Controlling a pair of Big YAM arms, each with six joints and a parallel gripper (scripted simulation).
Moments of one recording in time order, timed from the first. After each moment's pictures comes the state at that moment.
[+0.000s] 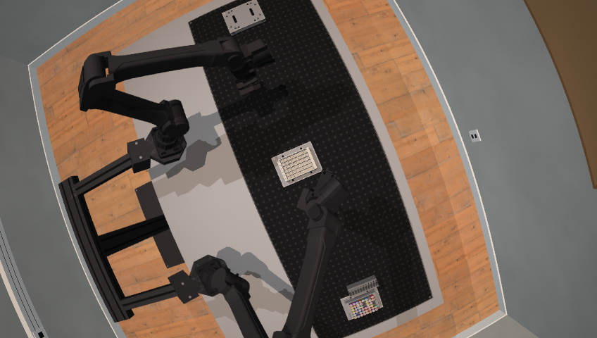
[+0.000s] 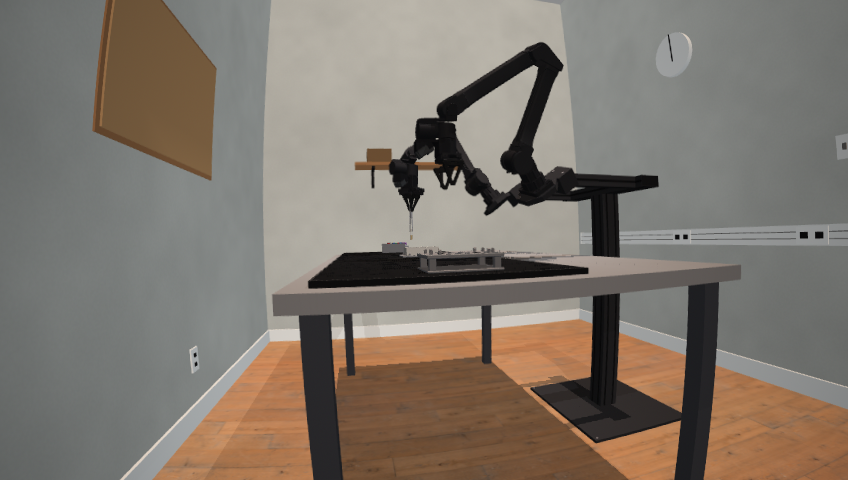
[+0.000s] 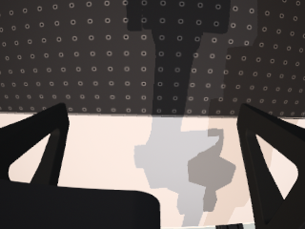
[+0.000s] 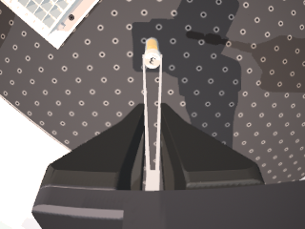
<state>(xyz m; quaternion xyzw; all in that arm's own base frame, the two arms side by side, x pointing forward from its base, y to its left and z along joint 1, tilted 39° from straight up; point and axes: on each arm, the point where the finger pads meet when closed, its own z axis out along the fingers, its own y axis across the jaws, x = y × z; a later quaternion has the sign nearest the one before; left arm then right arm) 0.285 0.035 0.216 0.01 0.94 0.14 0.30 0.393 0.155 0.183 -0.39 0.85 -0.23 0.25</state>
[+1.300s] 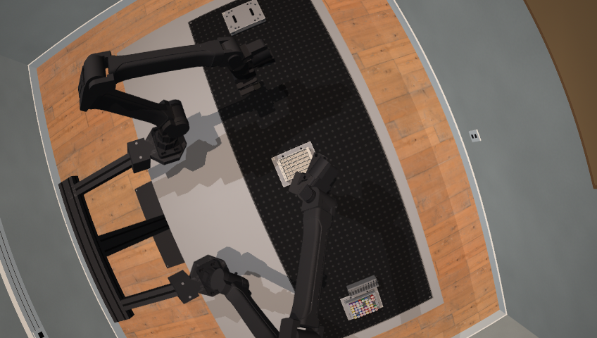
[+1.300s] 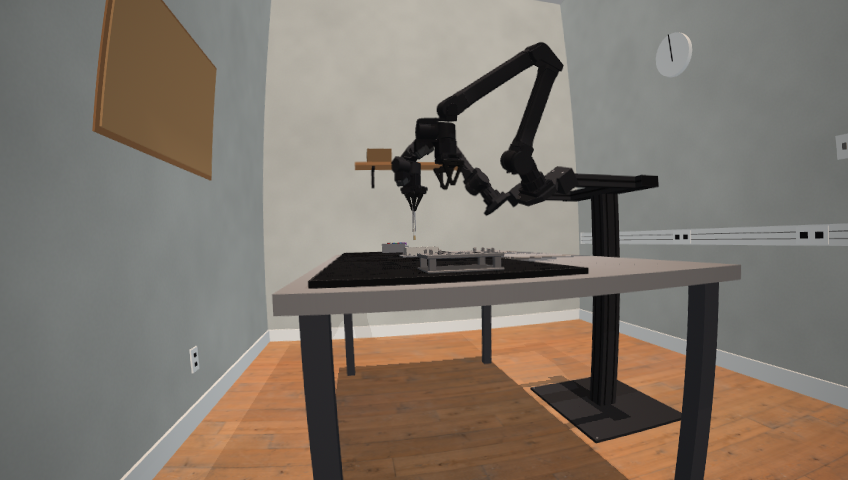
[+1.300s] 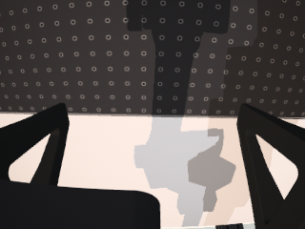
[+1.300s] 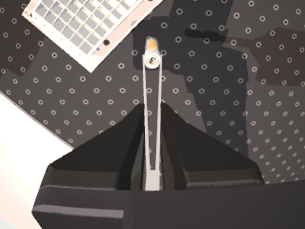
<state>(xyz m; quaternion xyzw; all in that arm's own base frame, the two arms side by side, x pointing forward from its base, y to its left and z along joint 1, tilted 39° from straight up) 0.285 0.035 0.216 0.01 0.94 0.14 0.30 0.393 0.206 0.164 -0.39 0.86 -0.23 0.25</state>
